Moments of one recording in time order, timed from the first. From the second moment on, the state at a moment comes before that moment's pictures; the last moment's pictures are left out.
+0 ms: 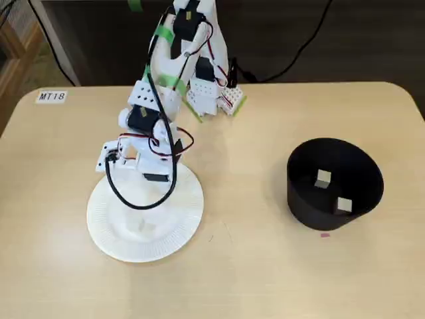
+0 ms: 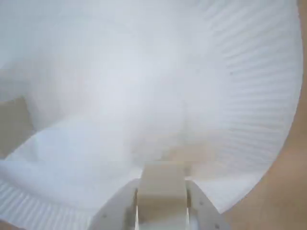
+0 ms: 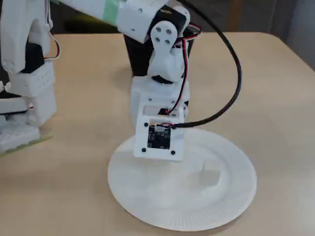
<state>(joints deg) 21.9 78.1 90.4 78.5 -19.5</state>
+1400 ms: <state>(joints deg) -38.1 117.2 114.1 46.8 -26.5</state>
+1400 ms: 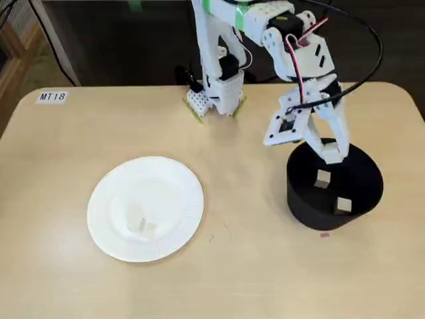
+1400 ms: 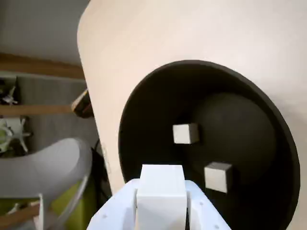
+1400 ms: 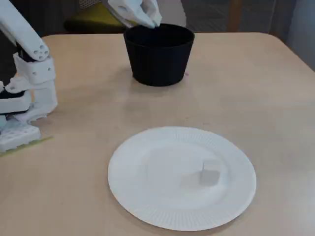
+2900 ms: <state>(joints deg) 20.8 89.4 84.7 72.1 -8.5</state>
